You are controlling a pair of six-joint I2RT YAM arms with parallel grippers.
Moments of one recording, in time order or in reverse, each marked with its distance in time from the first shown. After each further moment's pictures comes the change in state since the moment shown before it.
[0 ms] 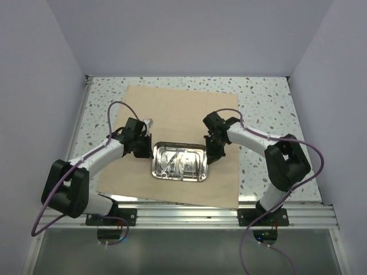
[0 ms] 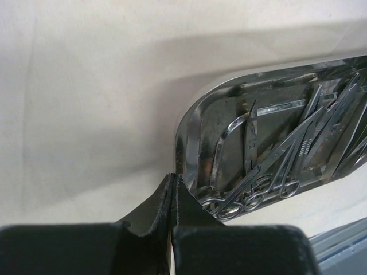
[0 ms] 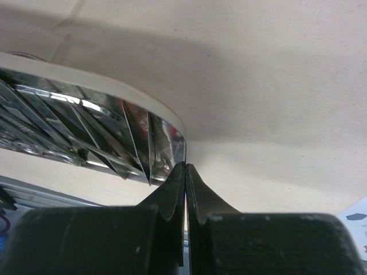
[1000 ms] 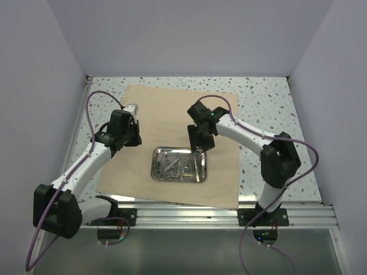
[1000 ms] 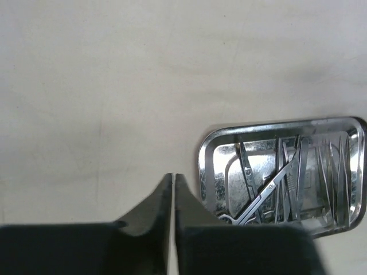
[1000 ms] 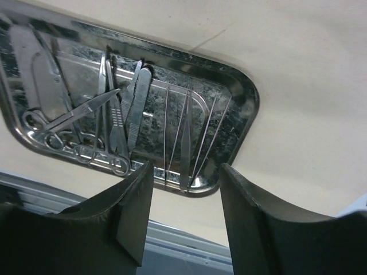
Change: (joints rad) left arm 0.074 -0.202 0.051 -0.028 -0.151 0.035; right arm 0.114 0.053 0.281 -0.100 0.108 -0.027
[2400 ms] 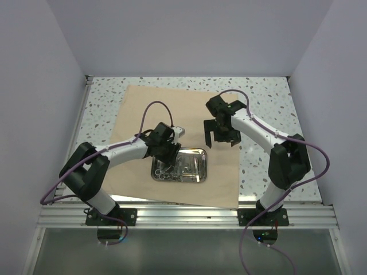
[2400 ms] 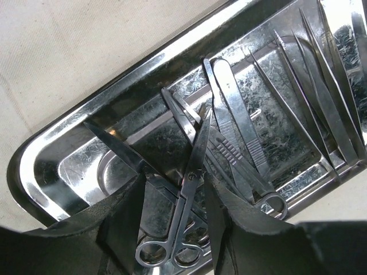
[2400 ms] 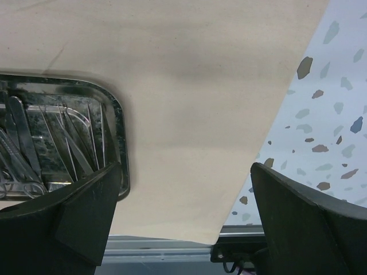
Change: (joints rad) left arm -0.382 0.406 0.037 0.126 0.103 0.139; right arm -0.159 -0.041 -0.019 -0.137 0.180 -0.076
